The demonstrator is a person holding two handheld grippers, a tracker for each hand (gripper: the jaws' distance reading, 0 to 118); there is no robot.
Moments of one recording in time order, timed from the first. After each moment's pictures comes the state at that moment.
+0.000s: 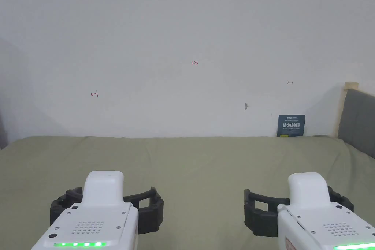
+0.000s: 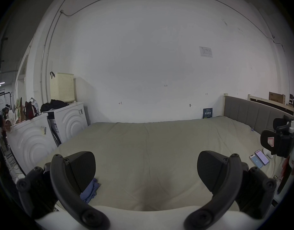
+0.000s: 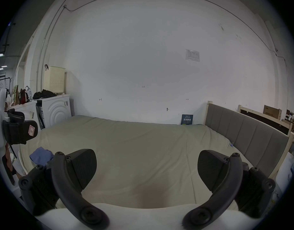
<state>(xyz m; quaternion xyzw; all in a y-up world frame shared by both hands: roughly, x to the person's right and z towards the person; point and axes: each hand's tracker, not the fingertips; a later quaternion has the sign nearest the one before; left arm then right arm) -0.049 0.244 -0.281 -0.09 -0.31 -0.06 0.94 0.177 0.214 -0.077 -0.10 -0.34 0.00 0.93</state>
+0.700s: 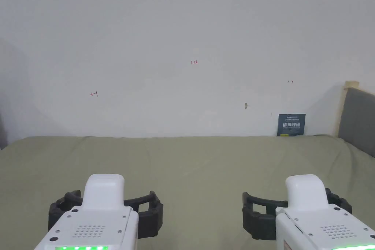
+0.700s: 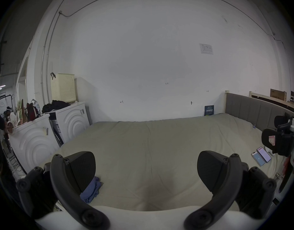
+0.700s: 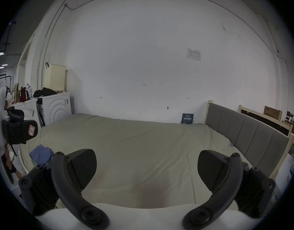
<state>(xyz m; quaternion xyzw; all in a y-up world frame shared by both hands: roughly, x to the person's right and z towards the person) -0.047 0.241 -0.279 -0.10 -0.31 -0.08 0.94 0.177 0.212 -0.077 -0.11 -0.34 0.00 0.93</state>
